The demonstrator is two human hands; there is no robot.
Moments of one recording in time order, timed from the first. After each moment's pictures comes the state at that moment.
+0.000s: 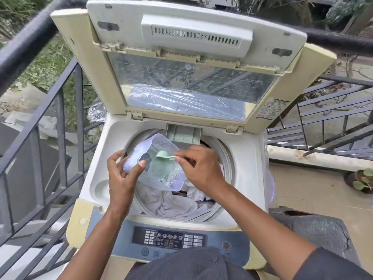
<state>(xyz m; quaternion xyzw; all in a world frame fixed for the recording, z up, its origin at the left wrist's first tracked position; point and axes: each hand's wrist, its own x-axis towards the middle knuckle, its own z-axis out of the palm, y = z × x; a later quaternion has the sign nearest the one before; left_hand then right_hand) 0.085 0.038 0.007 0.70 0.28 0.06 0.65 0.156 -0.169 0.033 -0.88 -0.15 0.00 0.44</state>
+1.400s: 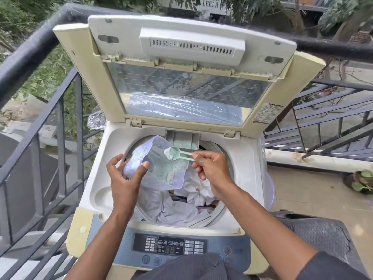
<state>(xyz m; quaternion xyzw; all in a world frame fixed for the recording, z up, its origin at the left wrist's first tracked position) 0.095 0.036 -0.002 0.70 0.31 0.08 0.64 0.168 -0.185 0.027 -0.68 0.21 0.17 0.68</state>
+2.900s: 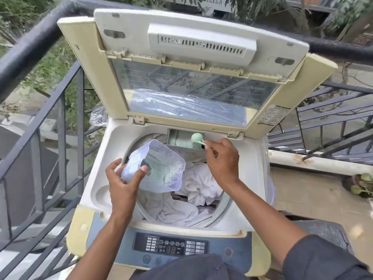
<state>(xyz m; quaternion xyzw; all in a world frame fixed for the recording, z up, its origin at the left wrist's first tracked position) 0.084 0.042 -0.012 0.69 0.34 0.06 0.64 0.192 -0.204 -0.001 -0.92 0.00 -0.09 0.37</state>
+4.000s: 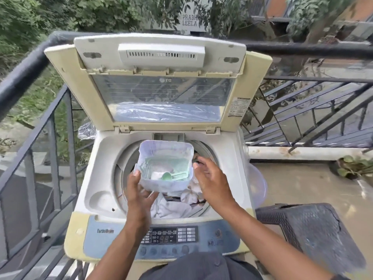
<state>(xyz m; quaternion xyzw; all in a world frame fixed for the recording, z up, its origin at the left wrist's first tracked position) 0.051 -0.027 0.023 0.52 0.28 0.00 0.81 0.082 -0.223 0.046 -0.81 0.10 0.10 0.56</state>
